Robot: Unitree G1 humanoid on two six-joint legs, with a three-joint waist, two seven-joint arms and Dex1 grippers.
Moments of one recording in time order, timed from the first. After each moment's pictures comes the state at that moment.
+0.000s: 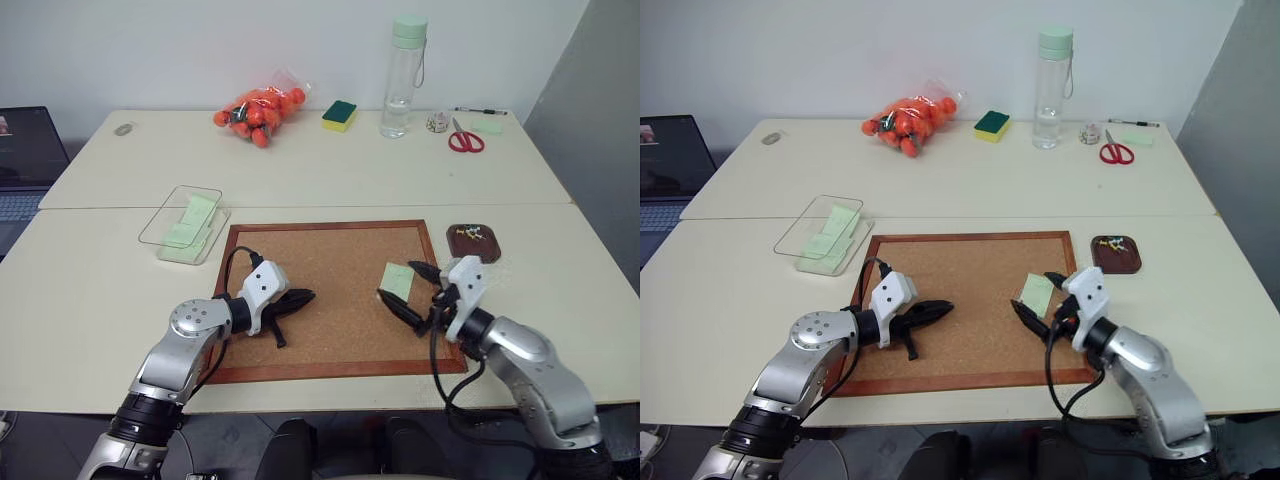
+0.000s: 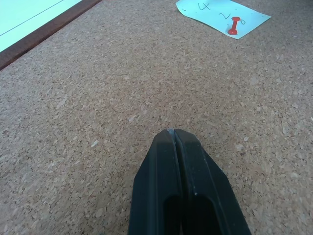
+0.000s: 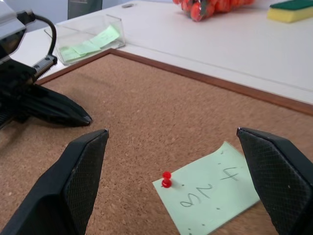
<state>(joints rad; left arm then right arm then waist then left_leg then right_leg) -0.22 0.55 -0.14 -0.02 -0.19 0.23 -0.89 -0.02 -0.35 0.11 -0.40 0.31 0.41 0.54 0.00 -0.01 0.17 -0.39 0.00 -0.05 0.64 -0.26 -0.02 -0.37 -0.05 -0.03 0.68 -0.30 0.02</state>
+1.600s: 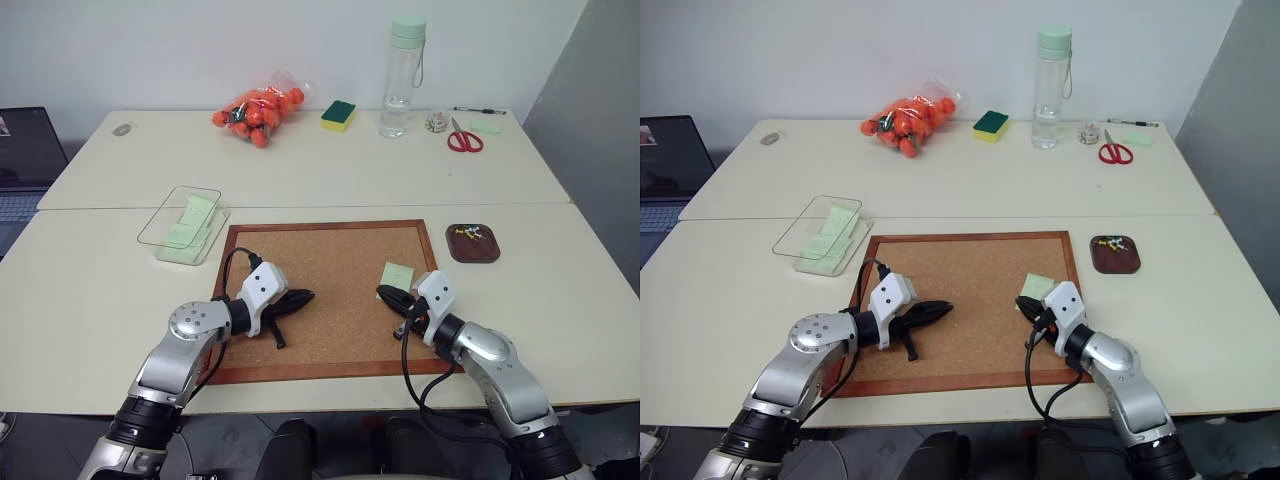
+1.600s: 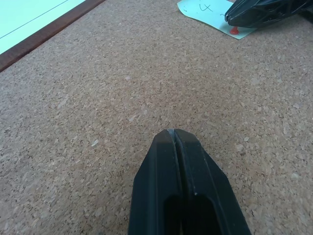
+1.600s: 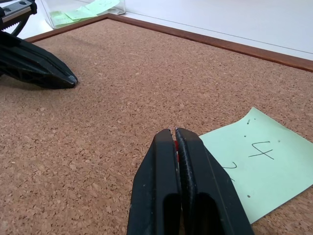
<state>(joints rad) -0.20 0.55 -0.14 -0.03 -0.19 0.21 -0.88 -0.07 -0.31 0.17 -0.17 0.19 0.22 0.57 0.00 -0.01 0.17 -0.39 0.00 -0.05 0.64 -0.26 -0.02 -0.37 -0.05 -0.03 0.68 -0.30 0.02</state>
